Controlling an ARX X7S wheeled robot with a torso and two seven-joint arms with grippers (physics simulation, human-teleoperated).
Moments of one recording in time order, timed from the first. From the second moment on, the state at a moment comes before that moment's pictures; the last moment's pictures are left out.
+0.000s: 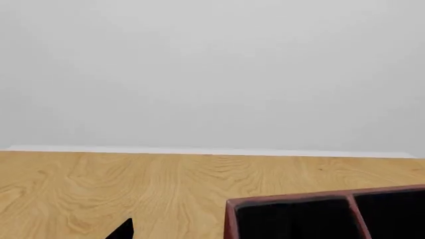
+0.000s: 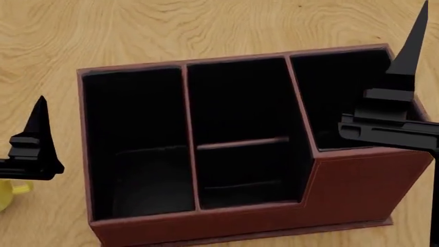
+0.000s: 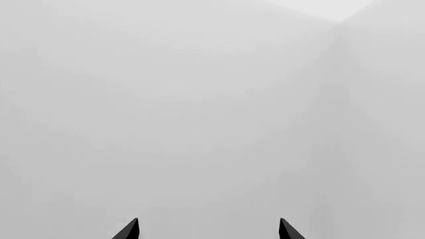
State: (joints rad) left arm -0.41 -0.36 0.00 0.57 -0.52 -0.65 -0.24; right arm 0.55 0.52 0.16 -0.96 0.49 0.85 0.42
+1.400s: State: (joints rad) left arm -0.73 -0.25 -0.42 0.76 -1.26 -1.49 -1.15; right arm 0.53 0.56 0.16 -0.94 0.54 0.80 0.46
